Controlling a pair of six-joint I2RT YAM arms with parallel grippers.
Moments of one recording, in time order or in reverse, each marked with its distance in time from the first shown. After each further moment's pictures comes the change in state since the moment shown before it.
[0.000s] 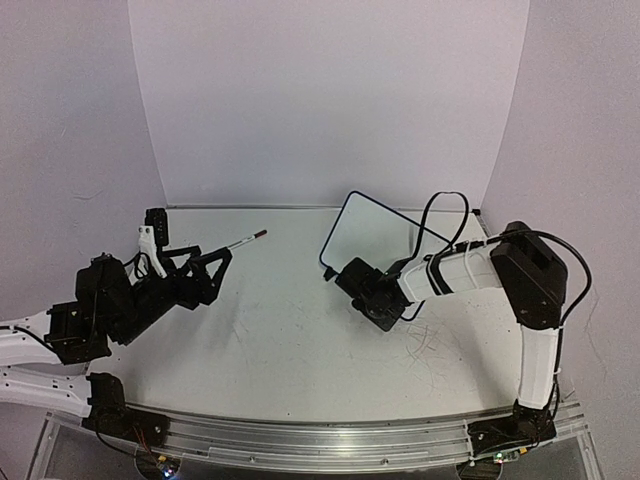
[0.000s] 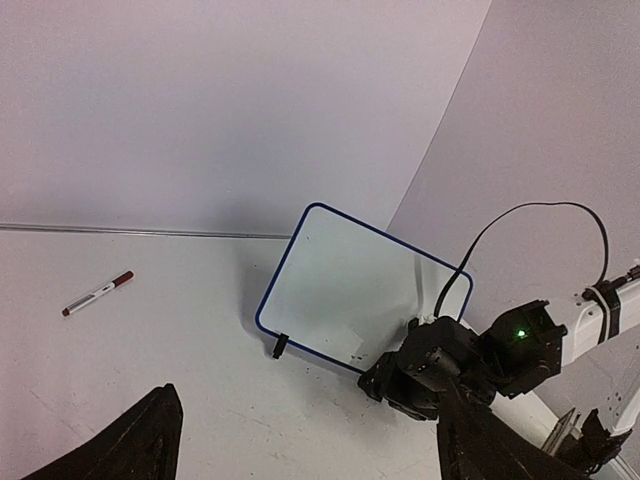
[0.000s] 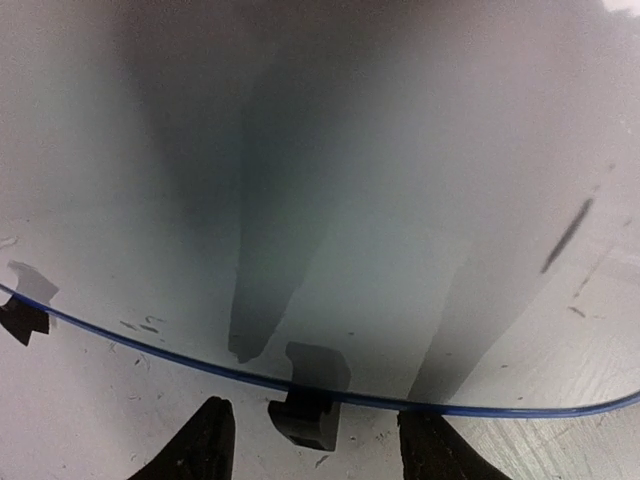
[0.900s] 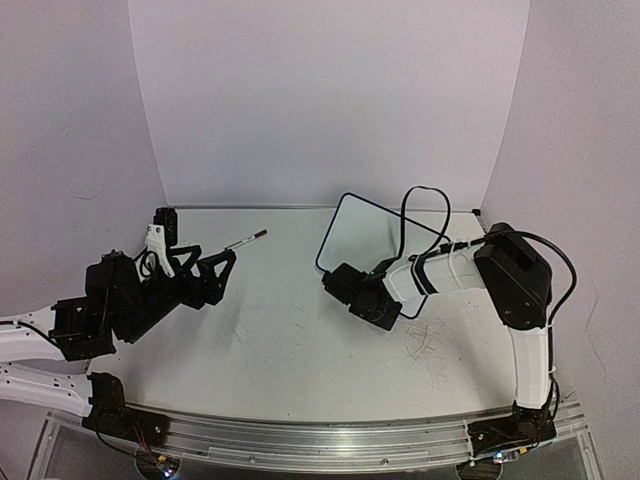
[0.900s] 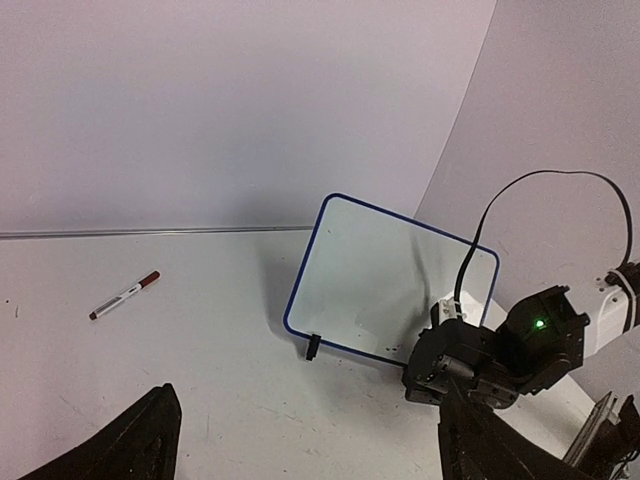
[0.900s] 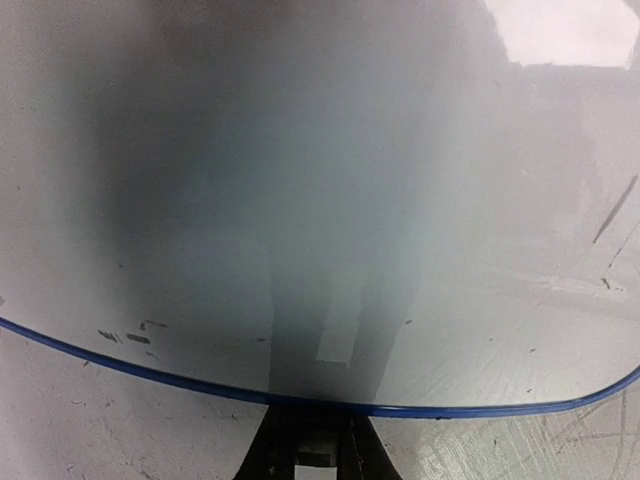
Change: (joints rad) left arm 0.003 0.053 0.026 -0.032 -0.037 0.060; right arm 0.025 0.105 0.124 -0.165 0.107 -0.104
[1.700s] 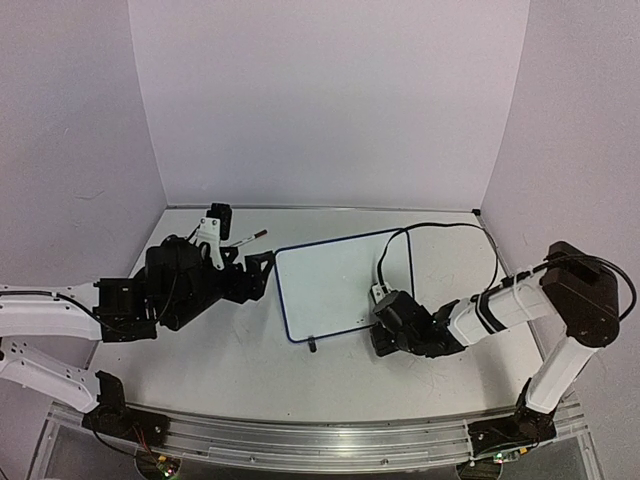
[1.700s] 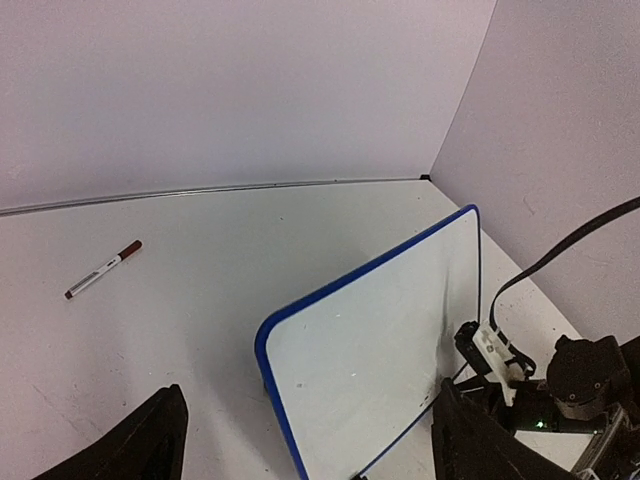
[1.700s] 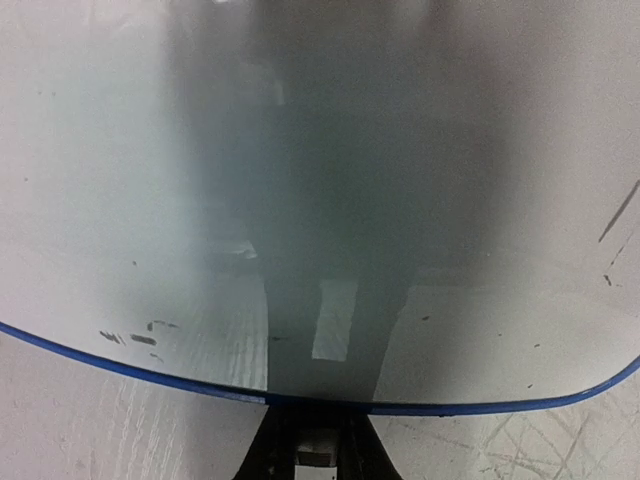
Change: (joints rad) left arm 0.000 0.354 0.174 0.002 0.000 -0.057; right arm 0.045 -0.388 -0.644 0.692 -0.246 -0.943
